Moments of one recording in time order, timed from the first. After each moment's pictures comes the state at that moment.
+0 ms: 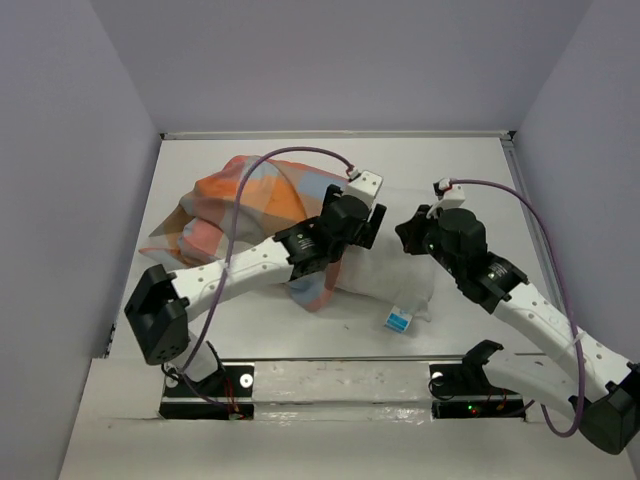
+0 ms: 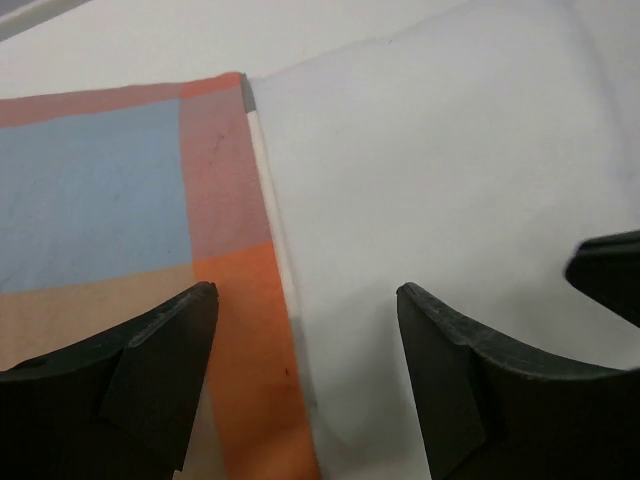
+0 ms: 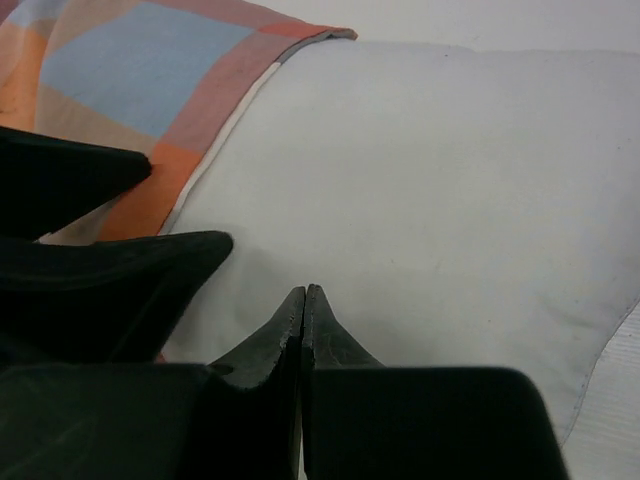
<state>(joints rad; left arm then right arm) -1.01 1.47 1.23 -0.17 -0.48 -0.24 0.61 0.91 0.80 -0.23 0.18 0.48</state>
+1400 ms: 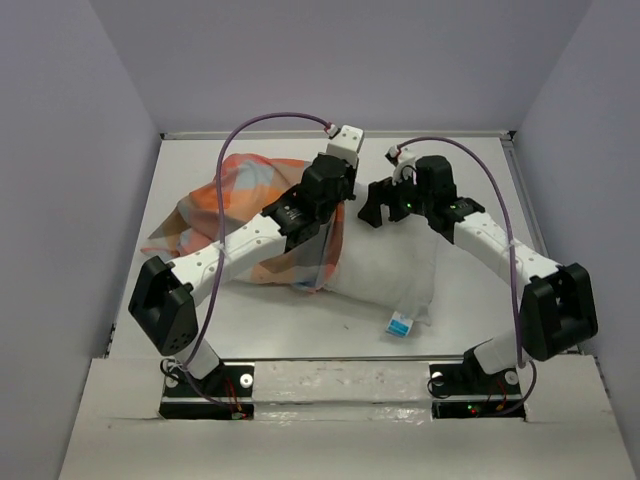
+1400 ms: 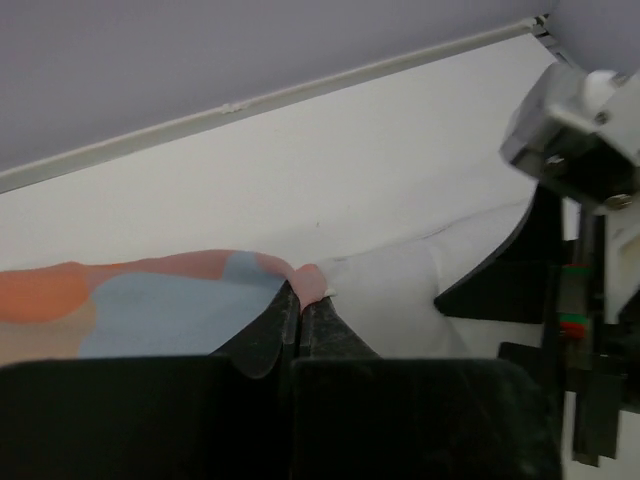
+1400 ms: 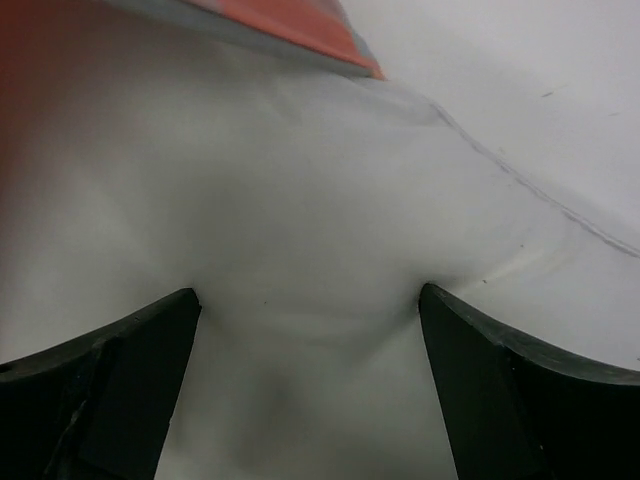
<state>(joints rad) -0.84 1.60 1.36 0.01 -0.43 -0.12 0.39 1.44 1.09 -0.16 -0.35 0.10</state>
